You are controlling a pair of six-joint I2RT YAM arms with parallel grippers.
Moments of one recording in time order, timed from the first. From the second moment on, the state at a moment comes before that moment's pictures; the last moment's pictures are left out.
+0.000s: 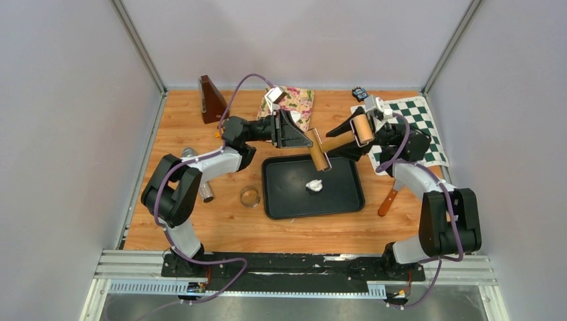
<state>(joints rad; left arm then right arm) -0.55 1.75 1.06 1.32 1.07 -1.48 0.11 1.46 0.85 1.55 -1.45 0.90</state>
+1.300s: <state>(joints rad) -0.54 1.75 1.03 0.95 1.01 -1.28 0.20 1.45 0.88 1.55 -1.48 0.88</state>
